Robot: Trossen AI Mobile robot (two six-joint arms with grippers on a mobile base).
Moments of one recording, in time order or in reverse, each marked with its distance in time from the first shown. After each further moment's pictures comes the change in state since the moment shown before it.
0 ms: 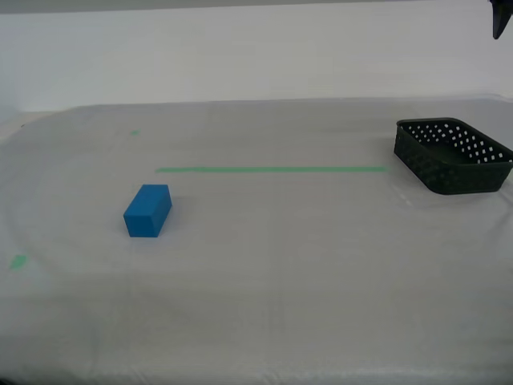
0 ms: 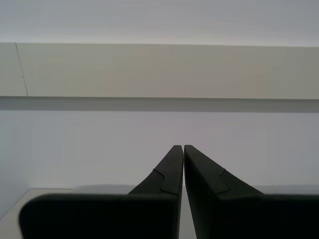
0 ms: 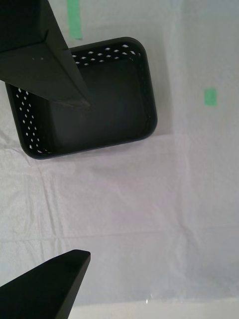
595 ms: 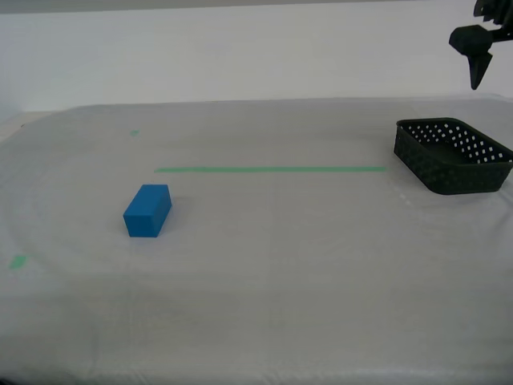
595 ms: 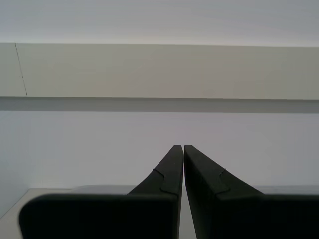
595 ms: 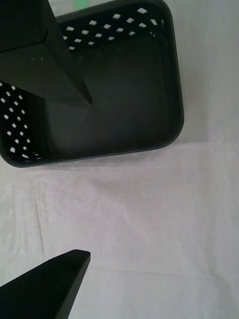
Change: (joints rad) arm 0 -0.004 0.191 0.000 0.040 -0.025 -0.045; arm 1 0.000 0.000 0.000 0.000 0.000 0.000
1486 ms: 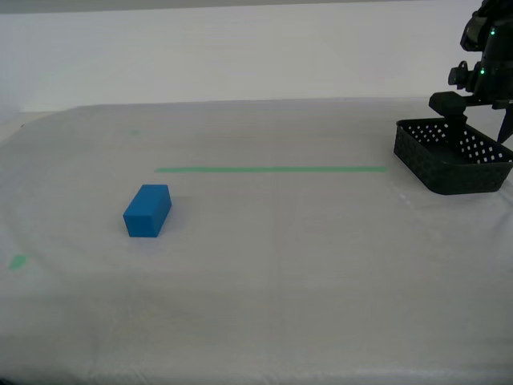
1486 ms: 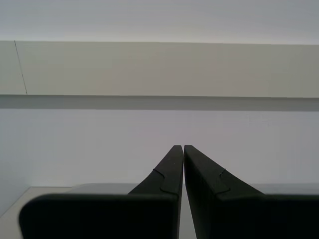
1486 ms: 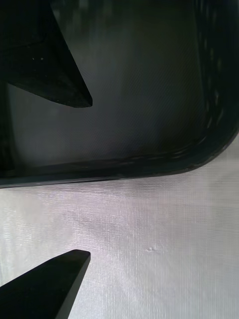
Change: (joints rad) arm 0 -0.005 0.243 0.000 0.067 -0.025 -0.010; arm 1 0.000 0.000 0.000 -0.007 0.000 0.000
